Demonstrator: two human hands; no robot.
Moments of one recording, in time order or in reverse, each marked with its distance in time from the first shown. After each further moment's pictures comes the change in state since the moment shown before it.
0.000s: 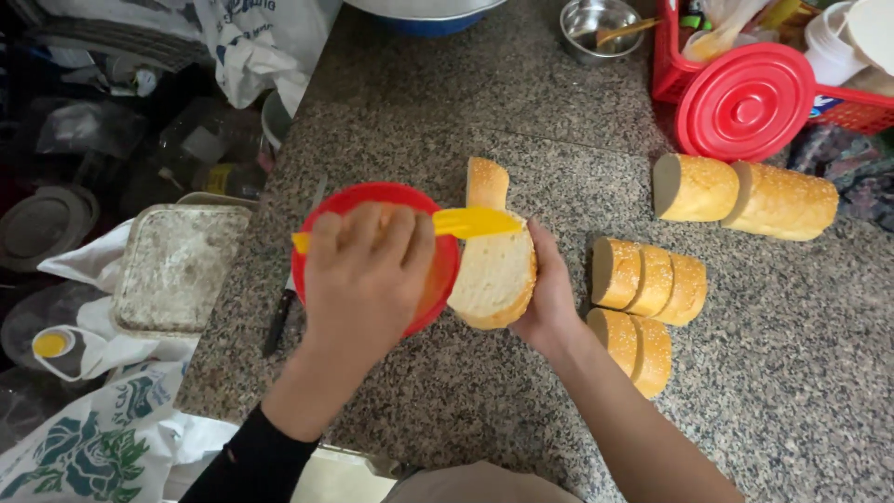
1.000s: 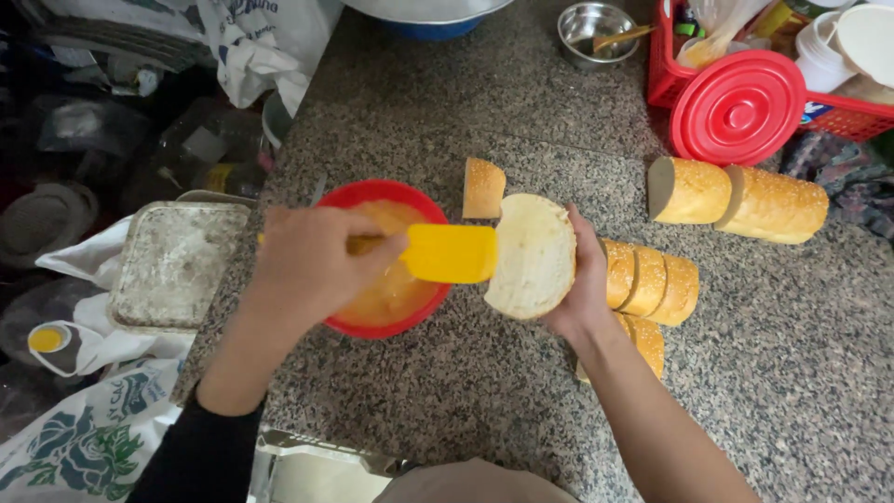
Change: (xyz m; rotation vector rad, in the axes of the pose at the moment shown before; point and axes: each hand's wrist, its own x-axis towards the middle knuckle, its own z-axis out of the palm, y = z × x) left_hand 0.015 -0.037 0.003 -0.574 -0.519 -0.454; right_hand -0.006 -0.031 -0.030 0.059 -0.117 -0.097
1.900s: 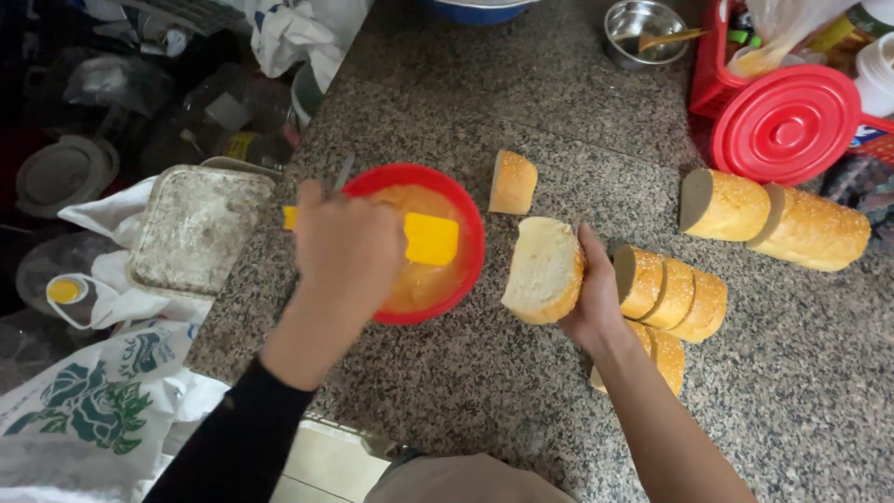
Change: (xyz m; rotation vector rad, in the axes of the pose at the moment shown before) left_hand -0.006 -0.018 0.037 0.492 0.061 -0.037; right_hand 0.014 0.016 -0.016 -0.228 0.169 0.104
